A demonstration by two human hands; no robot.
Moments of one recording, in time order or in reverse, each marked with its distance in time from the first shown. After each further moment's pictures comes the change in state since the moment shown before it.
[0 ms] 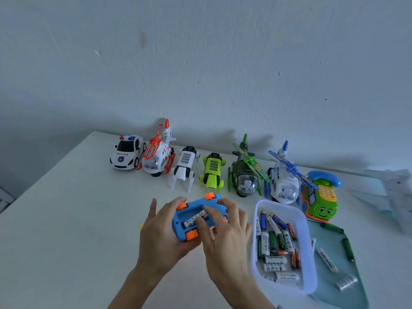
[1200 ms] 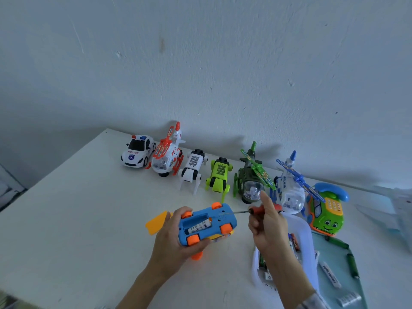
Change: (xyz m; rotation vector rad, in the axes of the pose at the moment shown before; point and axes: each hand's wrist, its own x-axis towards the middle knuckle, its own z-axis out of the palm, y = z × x) left_hand -0.023 -0.019 0.026 -0.361 -0.107 -0.290; right_hand 0.068 0.052 -0.034 1.255 -0.008 1.017
